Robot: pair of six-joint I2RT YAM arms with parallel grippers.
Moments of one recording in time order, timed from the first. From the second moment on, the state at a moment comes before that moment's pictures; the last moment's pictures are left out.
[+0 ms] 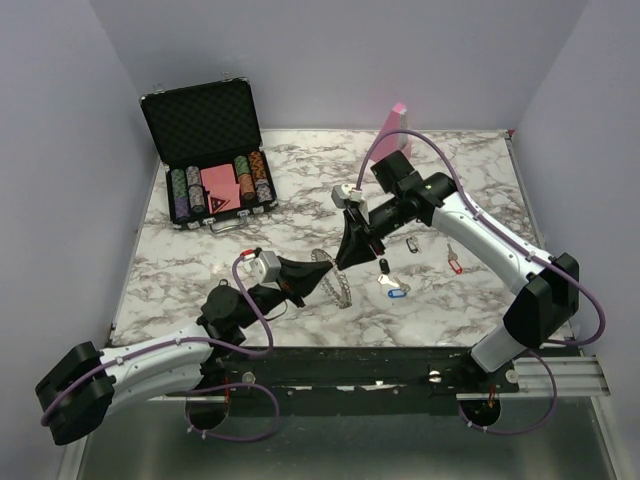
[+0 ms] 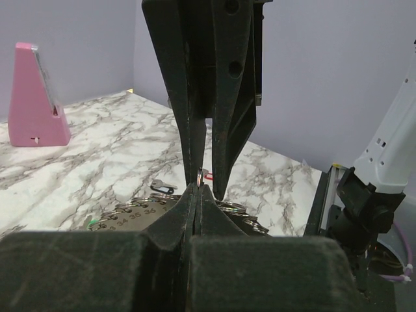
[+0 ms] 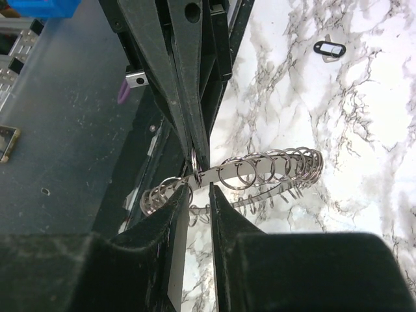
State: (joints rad) left arm -0.94 0.83 0.20 0.97 0.09 -0.24; right arm 0.63 1.59 1.47 -0.96 -1.16 -0.77
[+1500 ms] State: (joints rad) left arm -0.92 0.71 0.20 0.81 0.08 -0.24; right arm 0.63 1.59 1.48 -0.93 -1.03 -0.70
